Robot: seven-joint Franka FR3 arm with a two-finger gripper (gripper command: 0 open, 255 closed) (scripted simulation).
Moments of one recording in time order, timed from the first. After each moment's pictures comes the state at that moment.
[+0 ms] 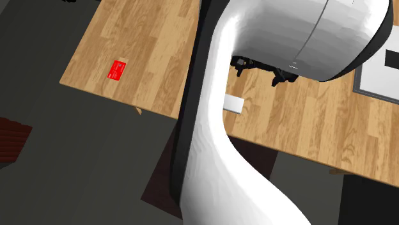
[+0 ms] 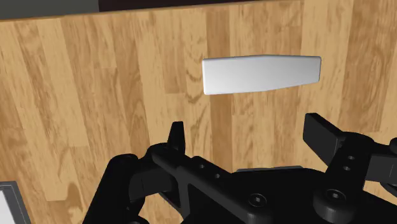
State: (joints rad) arm 0.01 -0.82 0.06 -2.39 0.04 1.50 -0.06
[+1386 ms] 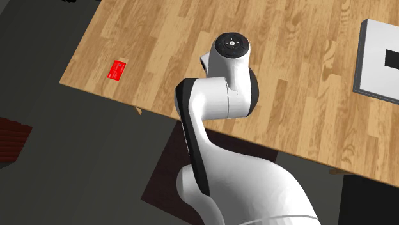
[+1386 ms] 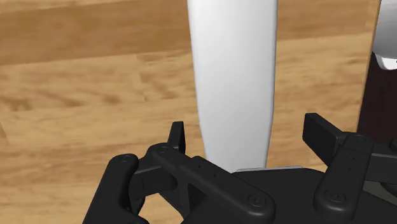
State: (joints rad) arm 0.51 -0.81 -0.12 -2.96 -0.11 2.15 -1.17
